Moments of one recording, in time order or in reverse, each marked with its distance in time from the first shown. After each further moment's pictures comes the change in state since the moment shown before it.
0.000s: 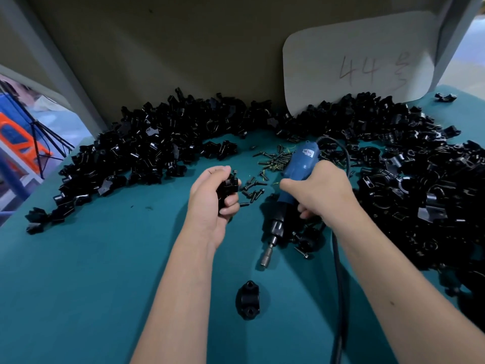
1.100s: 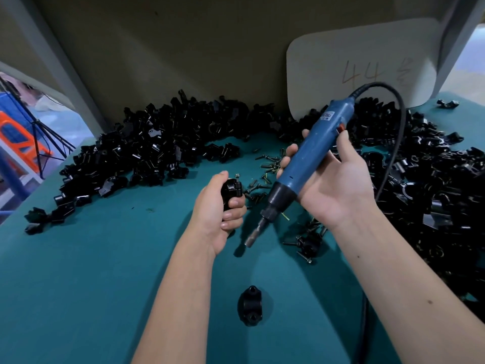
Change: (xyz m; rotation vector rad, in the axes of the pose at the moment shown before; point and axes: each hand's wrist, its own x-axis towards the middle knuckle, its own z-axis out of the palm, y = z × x) left_hand -0.003 0.001 -0.003 0.040 -0.068 -0.207; right_hand -0.012 -0.016 -0.012 1.627 -0.446 0.118
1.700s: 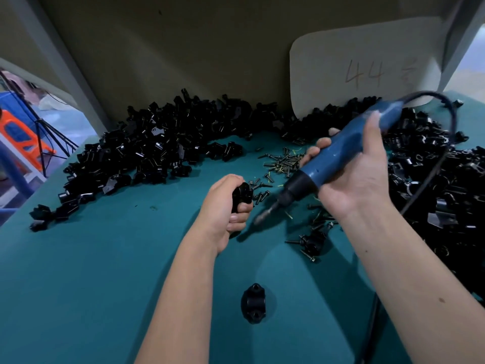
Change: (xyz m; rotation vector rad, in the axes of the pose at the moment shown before) left_hand -0.001 0.000 0.002 0.260 -0.022 0.041; right_hand 0.003 -0.010 0.002 0.053 0.126 -0.211
